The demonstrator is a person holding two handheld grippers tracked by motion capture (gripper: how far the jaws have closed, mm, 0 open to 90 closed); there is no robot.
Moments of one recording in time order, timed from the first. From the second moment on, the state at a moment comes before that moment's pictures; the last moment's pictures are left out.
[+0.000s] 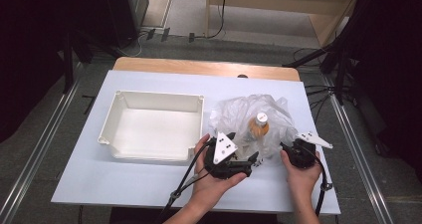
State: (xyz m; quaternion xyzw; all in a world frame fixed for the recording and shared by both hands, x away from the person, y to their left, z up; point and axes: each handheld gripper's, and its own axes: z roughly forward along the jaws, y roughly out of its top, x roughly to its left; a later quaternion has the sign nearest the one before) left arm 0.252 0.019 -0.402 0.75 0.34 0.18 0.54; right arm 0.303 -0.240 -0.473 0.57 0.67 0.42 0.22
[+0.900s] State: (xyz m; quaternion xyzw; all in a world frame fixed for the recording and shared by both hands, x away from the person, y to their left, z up) left arm 0.300 0.011 -0.457 0.77 0.43 0.17 0.44; right arm 0.272 -0.278 -0.471 0.58 0.63 0.45 0.25
